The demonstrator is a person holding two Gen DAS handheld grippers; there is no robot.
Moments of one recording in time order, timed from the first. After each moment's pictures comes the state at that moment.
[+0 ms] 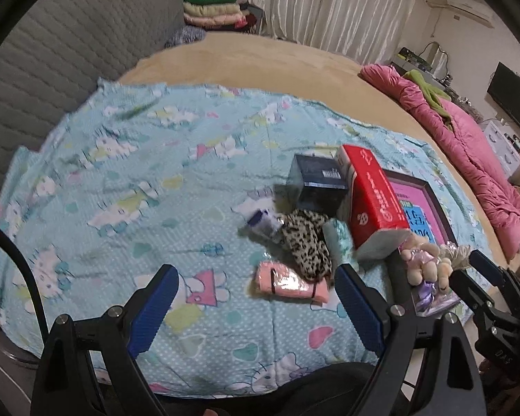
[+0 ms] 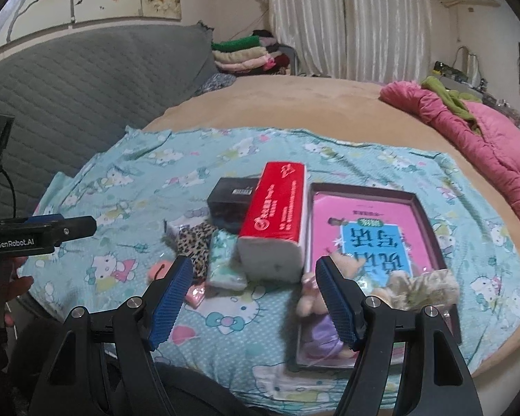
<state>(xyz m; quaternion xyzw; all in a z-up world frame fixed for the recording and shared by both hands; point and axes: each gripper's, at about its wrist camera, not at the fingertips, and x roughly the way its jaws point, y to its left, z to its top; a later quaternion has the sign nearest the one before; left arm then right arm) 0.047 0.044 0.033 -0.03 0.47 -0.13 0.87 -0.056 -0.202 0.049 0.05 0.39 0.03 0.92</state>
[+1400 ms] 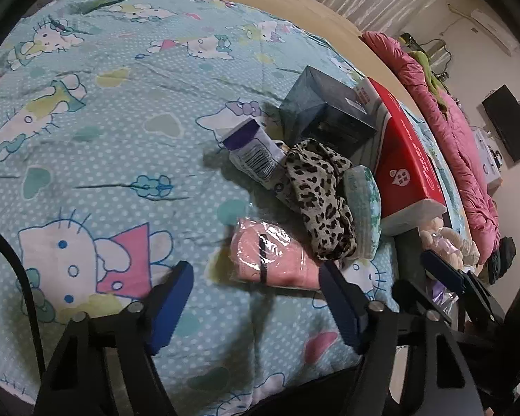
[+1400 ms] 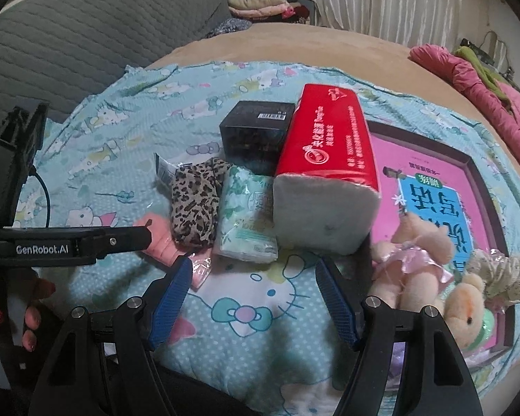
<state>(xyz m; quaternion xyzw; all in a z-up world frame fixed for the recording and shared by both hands) 0.101 0.027 -0.089 -0.12 0.57 -0.20 0.79 0.003 -0.165 -0.045 0.03 0.49 0.06 0.87</state>
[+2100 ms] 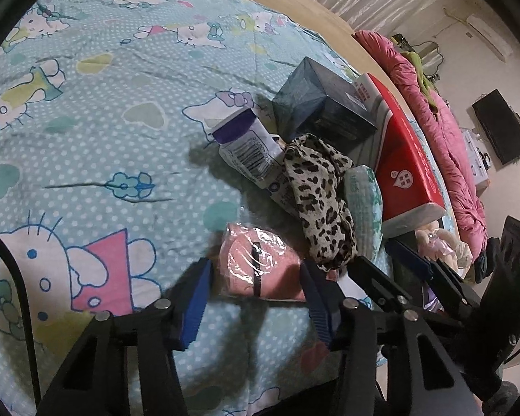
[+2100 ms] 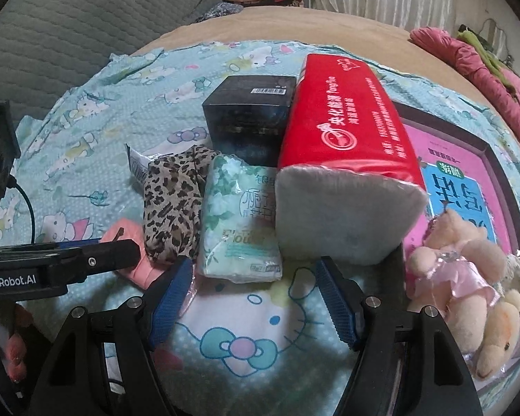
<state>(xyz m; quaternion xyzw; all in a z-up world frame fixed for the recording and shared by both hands) 0.115 0.023 -0.107 -0.14 0.58 -0.23 0.77 0.038 -0.159 -0.081 0.04 0.51 0.05 0.86</state>
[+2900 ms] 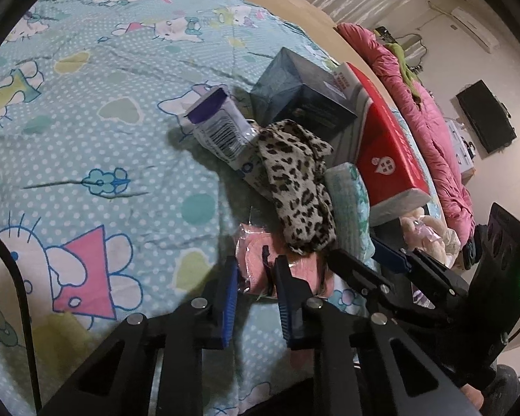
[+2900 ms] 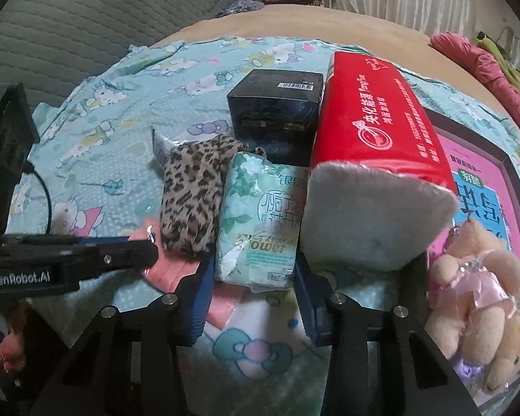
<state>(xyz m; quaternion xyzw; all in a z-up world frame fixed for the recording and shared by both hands) 0.106 0.017 -0.106 -0.14 0.57 -0.27 0.76 0.029 -0.153 -0.081 0.02 0.51 0.09 0.85</state>
